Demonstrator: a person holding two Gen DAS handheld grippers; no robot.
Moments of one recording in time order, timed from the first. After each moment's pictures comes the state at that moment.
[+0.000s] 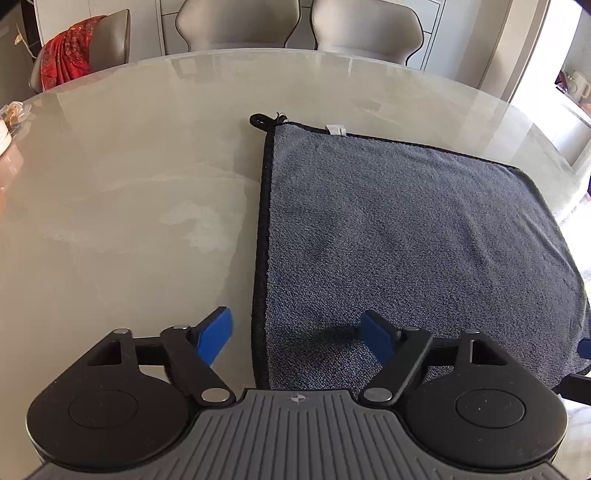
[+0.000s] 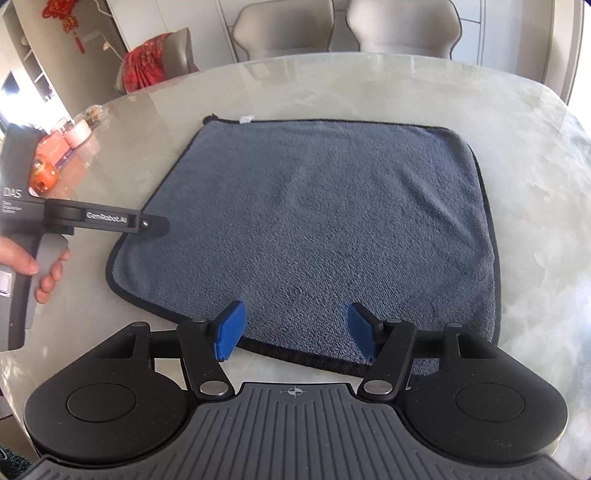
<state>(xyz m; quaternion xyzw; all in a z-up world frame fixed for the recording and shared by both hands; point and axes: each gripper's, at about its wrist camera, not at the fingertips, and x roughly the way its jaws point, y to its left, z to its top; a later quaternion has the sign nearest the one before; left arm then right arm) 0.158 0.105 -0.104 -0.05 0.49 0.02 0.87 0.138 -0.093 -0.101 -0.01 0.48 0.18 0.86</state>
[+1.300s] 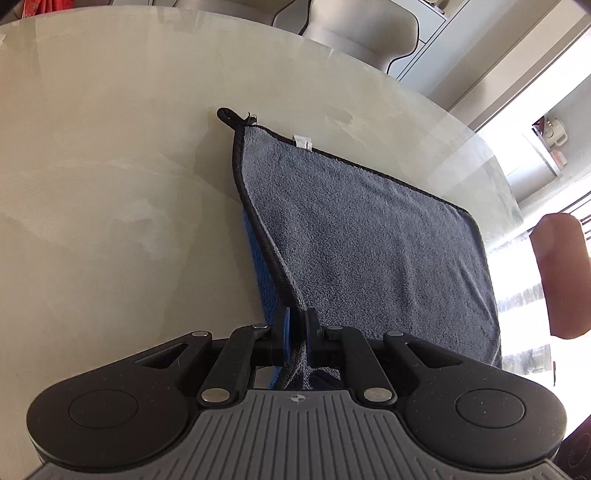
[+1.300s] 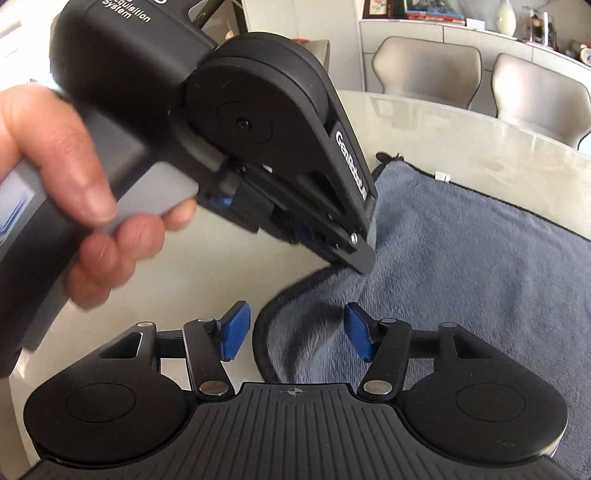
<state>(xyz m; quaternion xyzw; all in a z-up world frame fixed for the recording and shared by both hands) 0.189 0.130 -0.084 -0.21 0.53 -0.05 0.82 0.154 0.073 -0.123 -0.08 0.39 0.35 0.85</state>
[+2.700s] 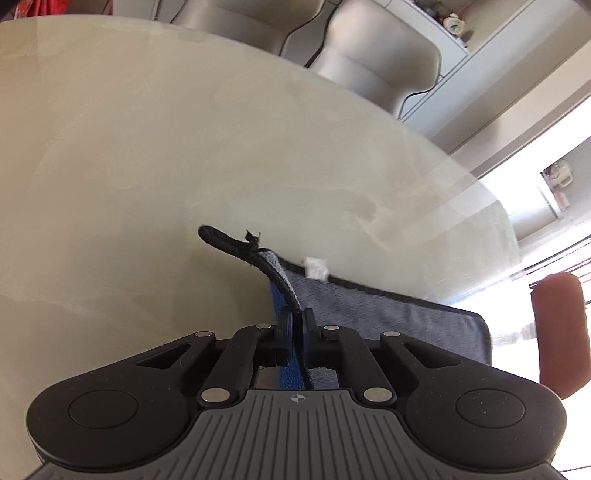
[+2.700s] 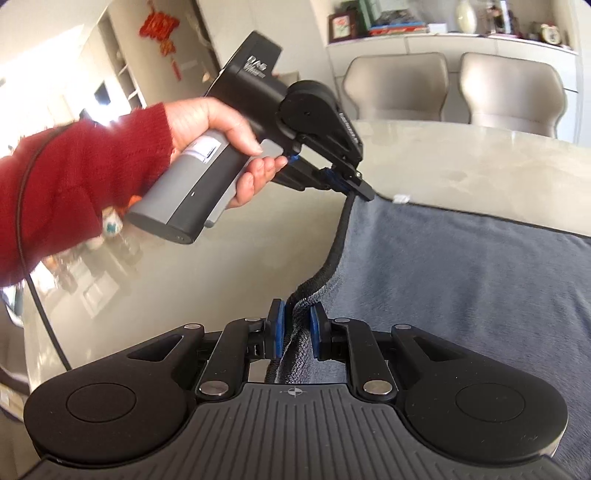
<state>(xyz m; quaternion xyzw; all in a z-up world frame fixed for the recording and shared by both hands) 0.314 0.155 -0.086 -0.23 0.50 -0.06 0.83 0.160 0.001 -0.089 0.02 0.36 0.33 0.87</state>
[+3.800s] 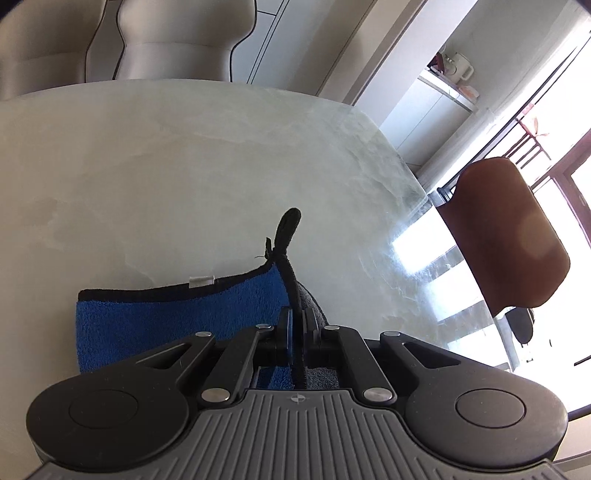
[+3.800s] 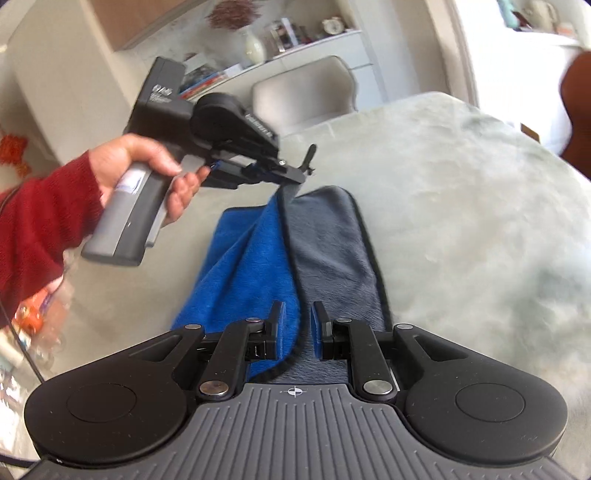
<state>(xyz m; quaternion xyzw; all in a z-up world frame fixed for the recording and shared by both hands) 0.338 -0.092 -0.081 -0.10 0.49 -0.21 0.84 0.141 -0.193 -0.121 0.19 0.36 0.10 0.91</state>
